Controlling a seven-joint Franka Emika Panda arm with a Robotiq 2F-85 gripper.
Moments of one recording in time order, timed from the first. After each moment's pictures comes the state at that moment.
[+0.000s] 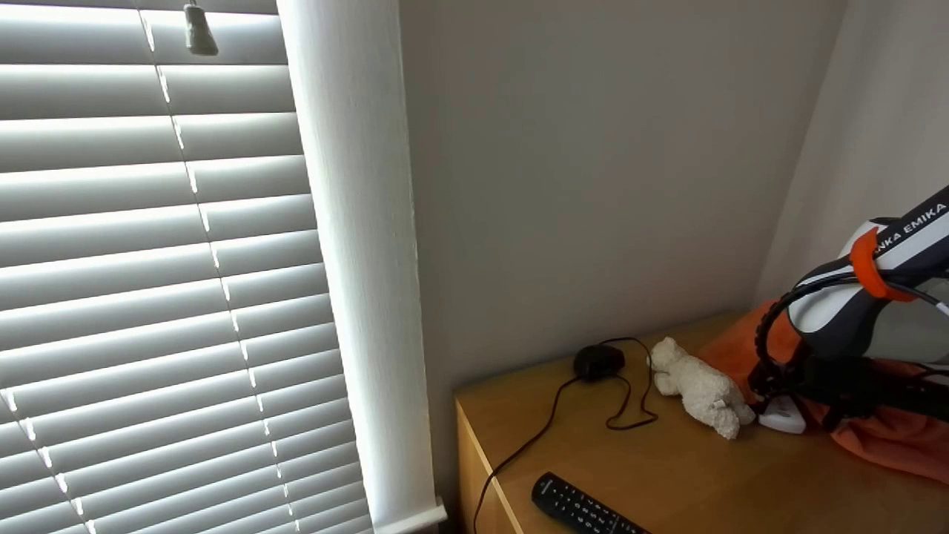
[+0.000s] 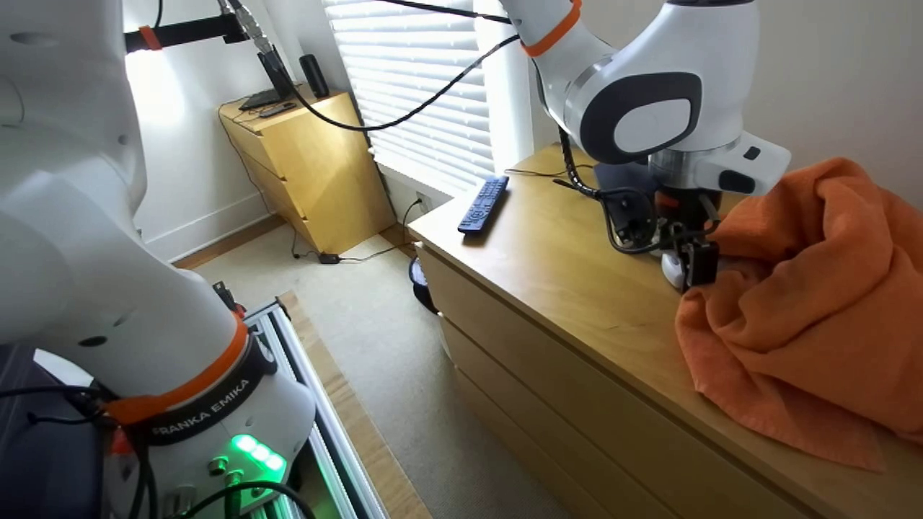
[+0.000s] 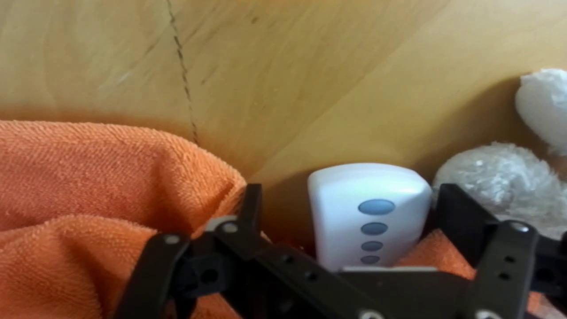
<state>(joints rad) -0.18 0.50 -0.15 -2.12 0.22 2.74 0.18</state>
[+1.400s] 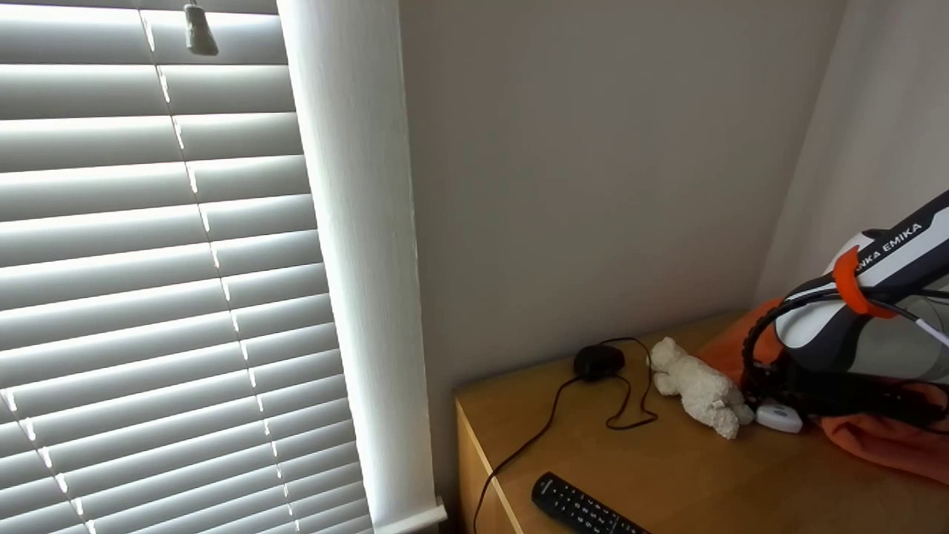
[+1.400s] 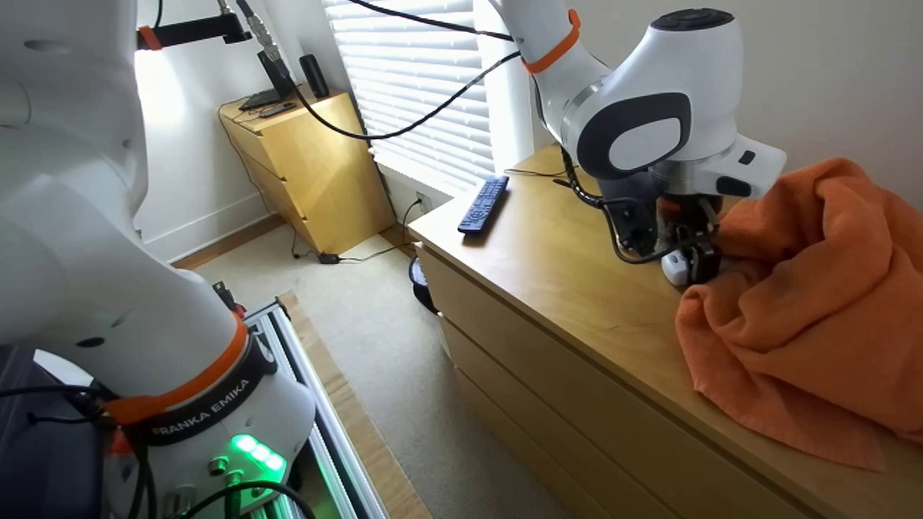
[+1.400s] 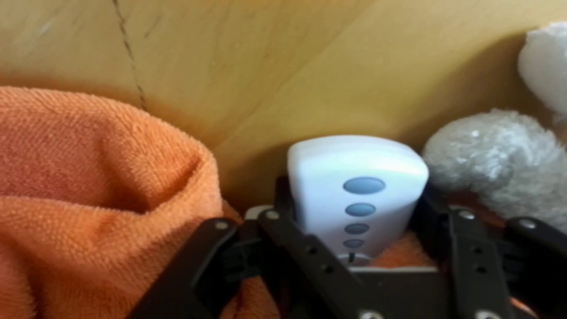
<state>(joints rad) -0.20 0.55 -0.11 -2.11 0.22 2.87 0.18</state>
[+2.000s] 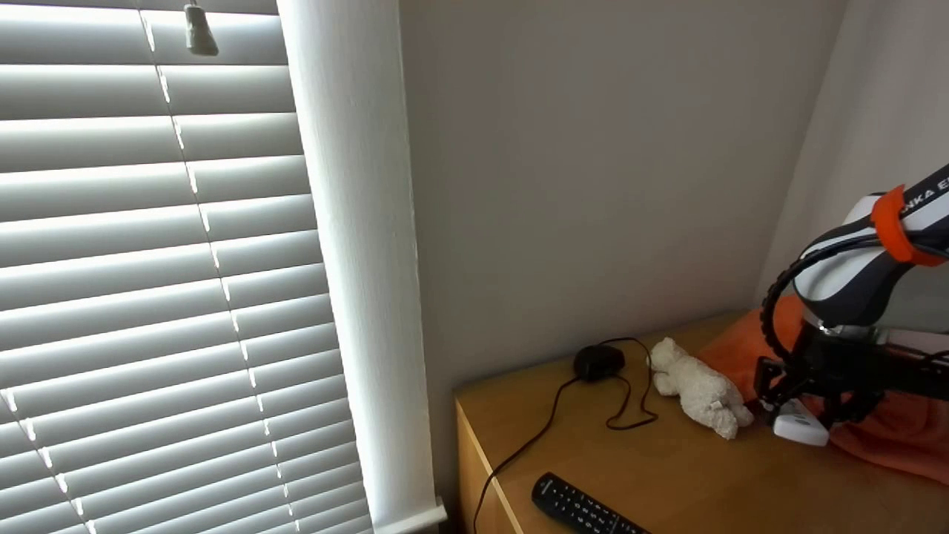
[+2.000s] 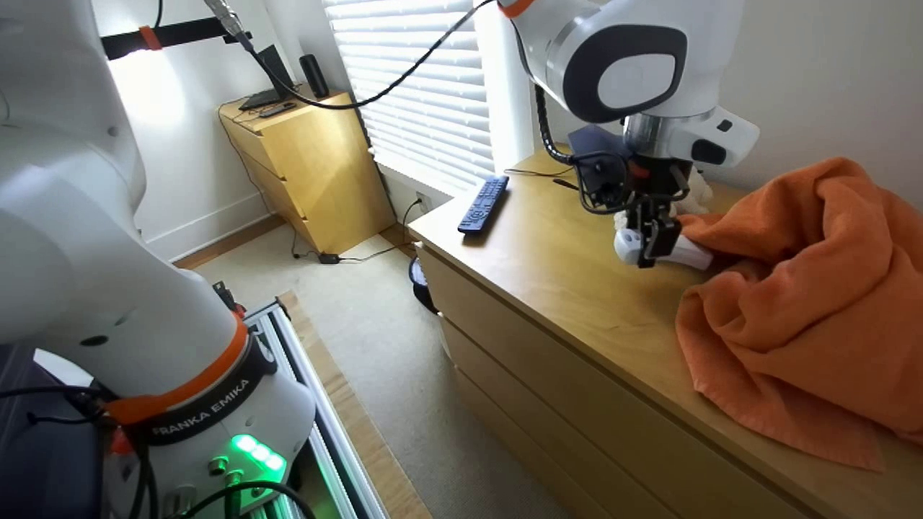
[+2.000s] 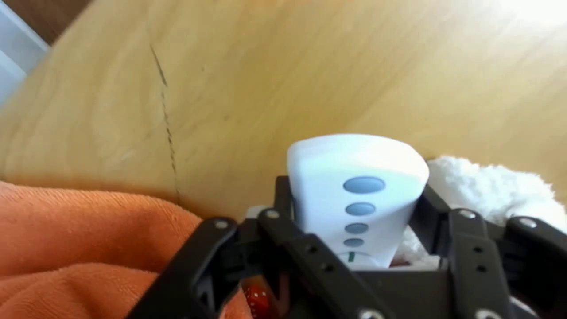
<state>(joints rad) -0.16 0.37 -0.13 -2.18 0.21 2.55 0.19</state>
